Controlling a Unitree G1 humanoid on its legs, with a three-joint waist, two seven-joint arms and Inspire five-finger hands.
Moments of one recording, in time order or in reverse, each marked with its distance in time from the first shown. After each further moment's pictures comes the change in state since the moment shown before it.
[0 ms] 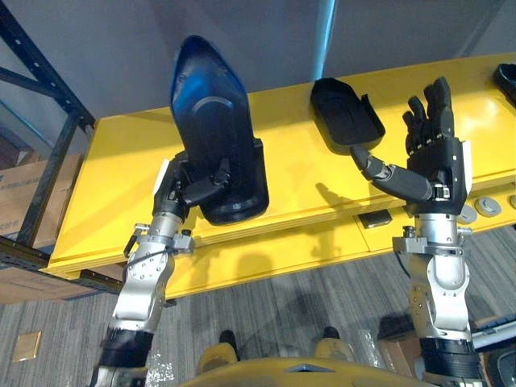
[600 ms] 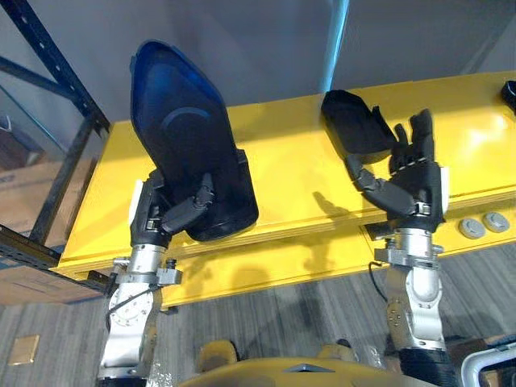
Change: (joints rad) left arm 0.289 -0.056 0.059 -0.149 0.059 -0.196 -0.042; right arm 0.108 0.131 0.090 0.108 0.049 -0.060 -0.055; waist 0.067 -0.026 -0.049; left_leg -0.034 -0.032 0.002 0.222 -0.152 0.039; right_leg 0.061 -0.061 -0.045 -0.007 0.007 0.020
